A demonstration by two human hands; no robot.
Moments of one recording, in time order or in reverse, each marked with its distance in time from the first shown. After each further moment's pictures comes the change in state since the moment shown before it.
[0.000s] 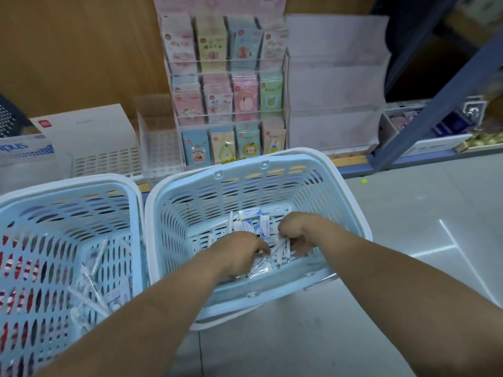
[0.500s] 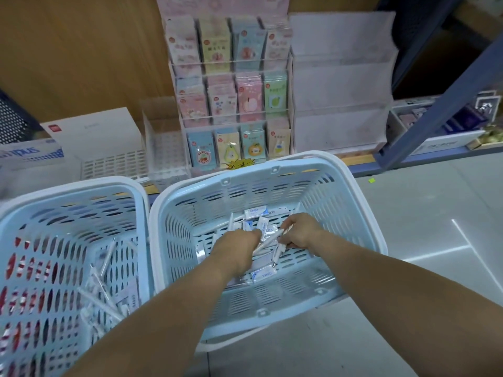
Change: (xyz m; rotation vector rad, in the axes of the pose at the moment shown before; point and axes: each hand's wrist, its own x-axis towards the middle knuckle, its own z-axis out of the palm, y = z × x) left_hand -0.001 -0.002 0.006 0.086 0.141 -0.211; right_hand 0.016 0.017 0.017 0.268 0.211 -0.224
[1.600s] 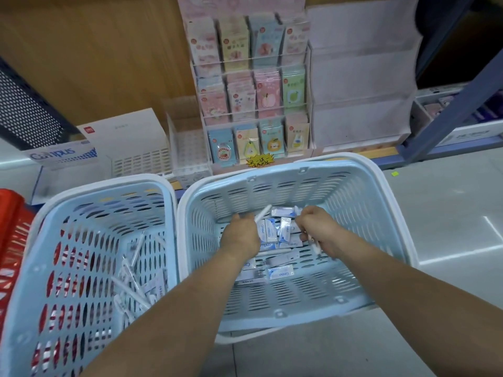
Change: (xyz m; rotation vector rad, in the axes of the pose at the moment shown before) left_hand -0.007 -0.014 -0.009 -0.246 0.080 -0.367; right_hand -0.033 -0.015 0.007 0.404 -0.048 0.037
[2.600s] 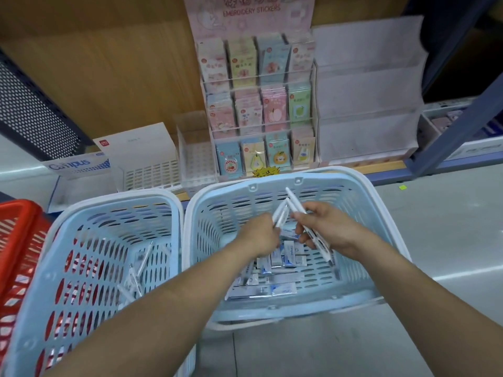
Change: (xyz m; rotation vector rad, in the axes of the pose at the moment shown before) left_hand -0.009 0.030 -0.040 -0.229 -0.104 0.148; right_hand -0.034 -0.034 -0.022 0.050 -0.265 -0.250
